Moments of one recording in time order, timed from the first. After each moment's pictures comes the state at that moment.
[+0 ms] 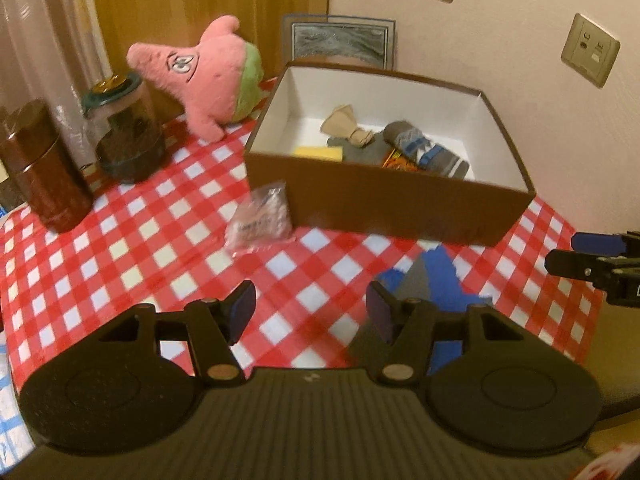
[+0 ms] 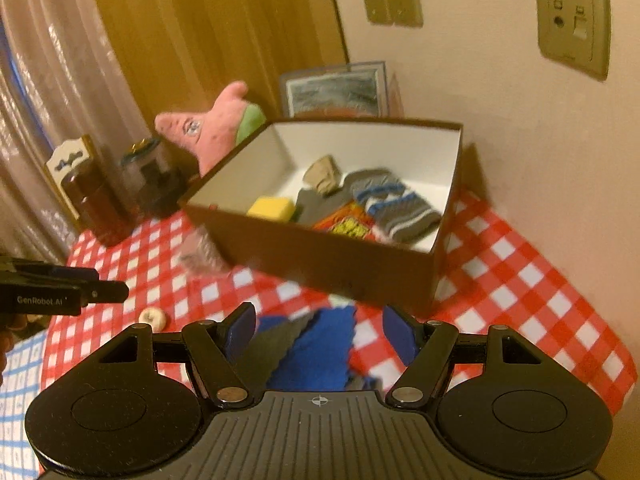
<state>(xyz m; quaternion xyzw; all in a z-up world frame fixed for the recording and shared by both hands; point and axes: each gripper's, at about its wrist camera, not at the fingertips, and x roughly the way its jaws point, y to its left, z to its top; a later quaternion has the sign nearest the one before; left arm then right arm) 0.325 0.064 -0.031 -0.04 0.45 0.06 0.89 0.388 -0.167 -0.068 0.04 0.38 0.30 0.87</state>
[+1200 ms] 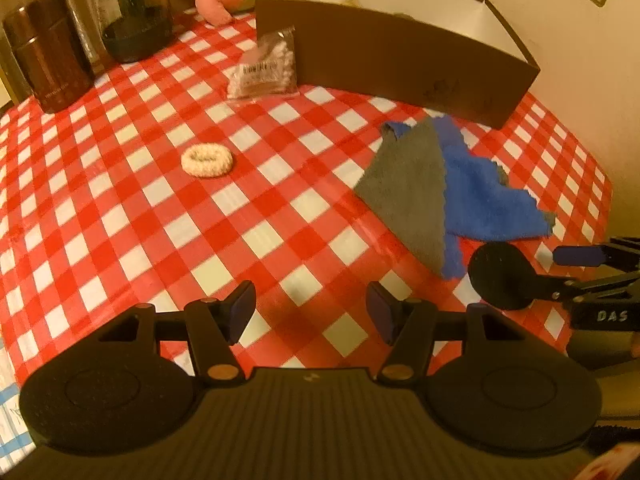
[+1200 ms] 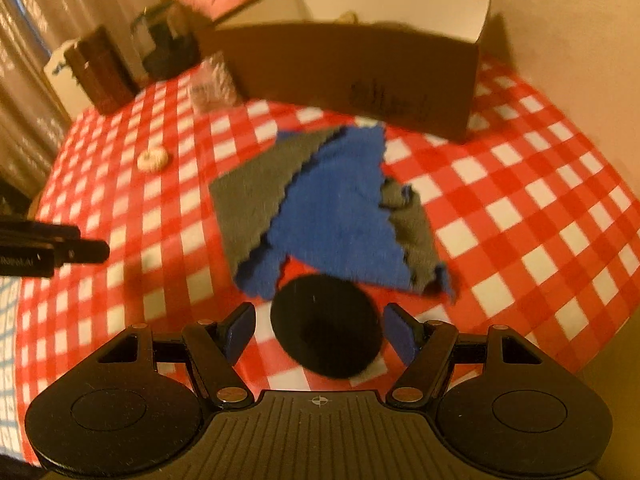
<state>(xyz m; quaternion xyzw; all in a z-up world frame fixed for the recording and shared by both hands) 0.242 0.054 -0.105 -0.07 0.53 0.06 0.85 0.311 -0.153 -0.160 -0.03 0.49 0.30 0.81</state>
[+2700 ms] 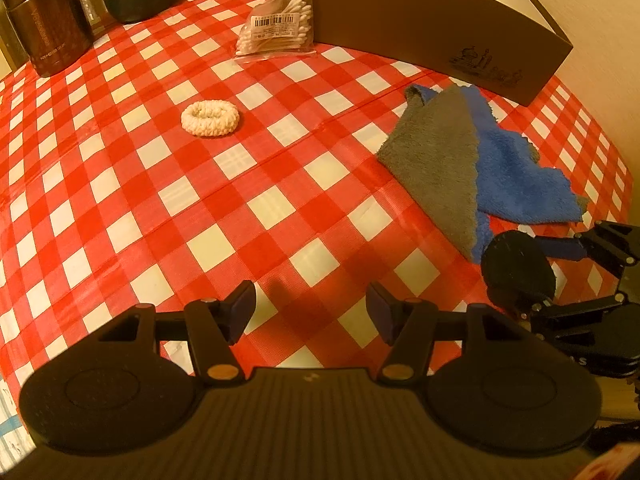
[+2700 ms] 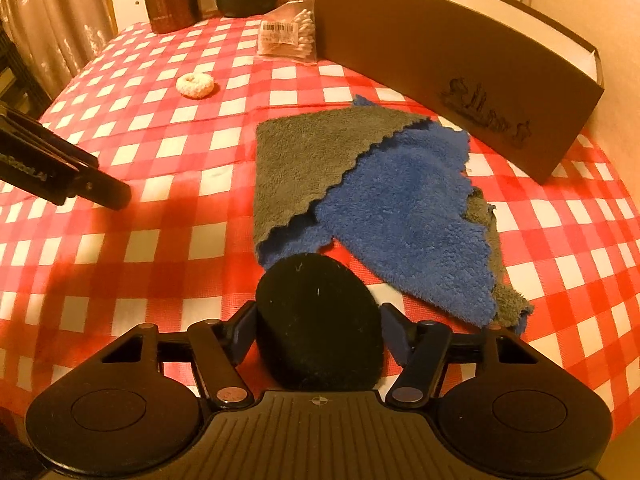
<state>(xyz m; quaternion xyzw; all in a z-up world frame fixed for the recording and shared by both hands) 0.248 0.063 -0.139 -0.08 0.56 0.07 0.82 0.299 -0.103 -0.201 -0.16 0.44 0.37 0.80</state>
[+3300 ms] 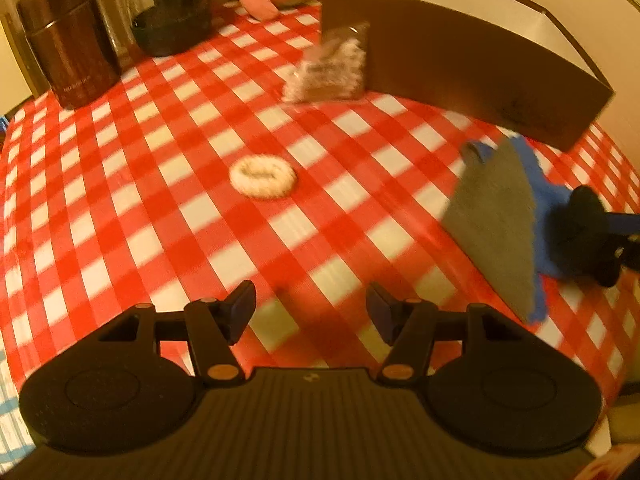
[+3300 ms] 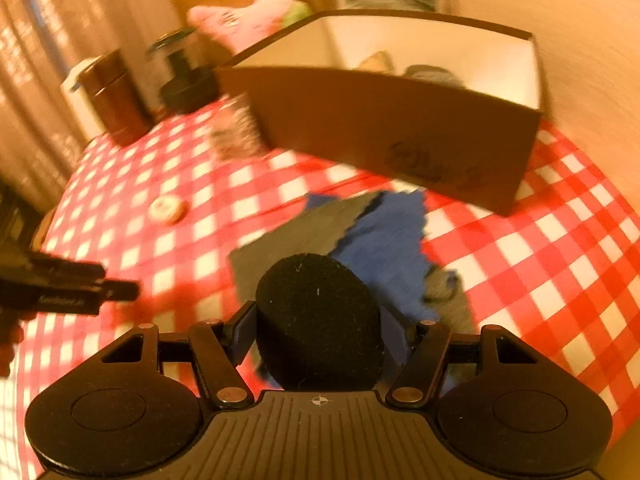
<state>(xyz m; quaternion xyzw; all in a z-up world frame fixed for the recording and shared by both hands) 0.278 0.108 -0.140 -0.06 0.52 0.11 0.85 0.354 -0.110 -0.150 -0.01 0.44 0.32 0.84</state>
